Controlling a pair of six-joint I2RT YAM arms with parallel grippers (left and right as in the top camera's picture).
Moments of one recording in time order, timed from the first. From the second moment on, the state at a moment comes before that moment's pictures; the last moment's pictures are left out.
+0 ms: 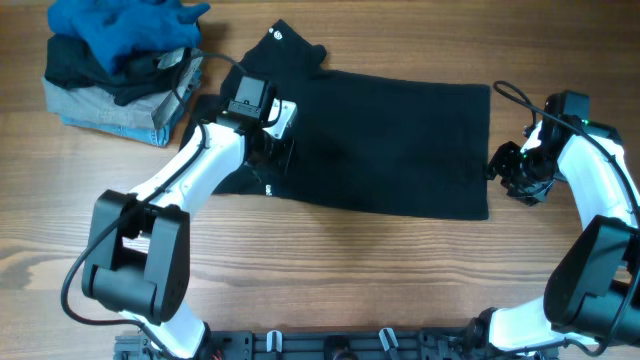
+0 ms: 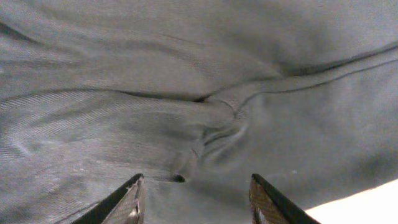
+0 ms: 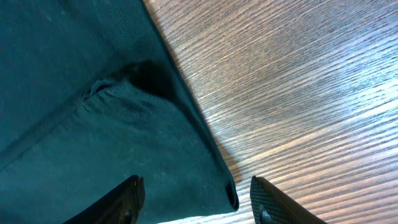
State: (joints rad) left arm -0.33 1.82 1.20 -0.66 0.19 -0.03; right arm -0.30 1.69 1.11 -0.93 -0.14 0.29
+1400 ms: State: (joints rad) left arm -0.33 1.82 1.17 -0.70 0.00 -0.04; right arm -0.30 1.69 1.11 -0.93 -0.14 0.31
